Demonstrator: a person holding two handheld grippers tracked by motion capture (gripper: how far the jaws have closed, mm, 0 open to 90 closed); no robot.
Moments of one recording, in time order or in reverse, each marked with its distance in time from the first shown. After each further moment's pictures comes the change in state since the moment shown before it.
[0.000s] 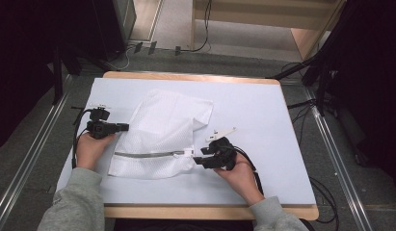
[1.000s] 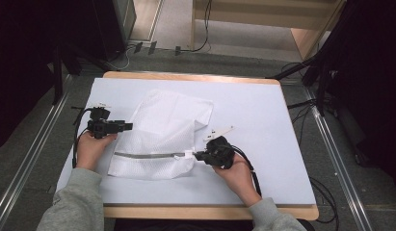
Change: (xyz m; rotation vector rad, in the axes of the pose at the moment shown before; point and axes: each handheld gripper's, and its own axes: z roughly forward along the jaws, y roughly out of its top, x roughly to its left) left arm -0.004 0.002 -0.001 -0.051 -0.004 0.022; right arm 0.005 0.006 -0.001 0.011 0.021 0.001
